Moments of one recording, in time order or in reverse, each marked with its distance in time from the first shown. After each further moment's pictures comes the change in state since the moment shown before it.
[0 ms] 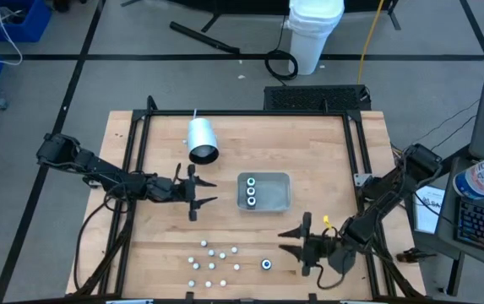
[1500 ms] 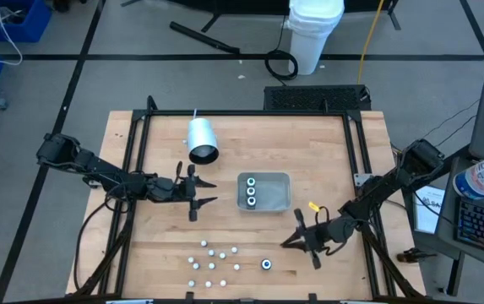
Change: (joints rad) left arm 0.000 0.000 0.000 -0.027 0.002 -0.144; right arm -0.153 -0.063 -0.277 0.423 -0.560 -0.013
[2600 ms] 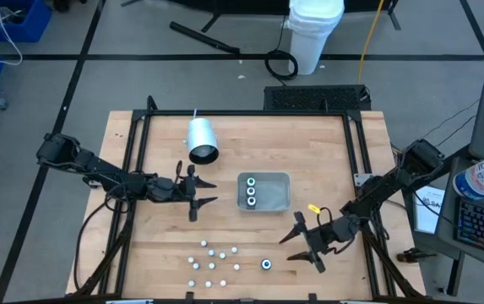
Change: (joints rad) left arm 0.000 0.000 0.000 0.001 0.001 -0.033; right arm 0.011 0.000 0.000 0.123 -0.022 -0.038
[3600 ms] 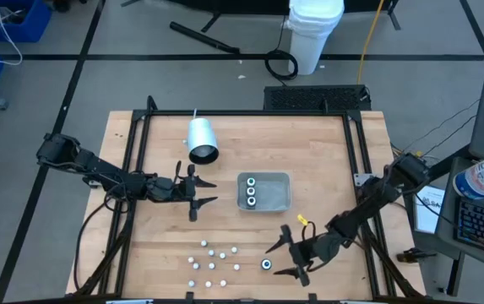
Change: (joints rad) left arm 0.000 0.000 0.000 0.016 -0.002 0.045; right arm 0.019 0.224 0.235 -0.183 0.025 0.247
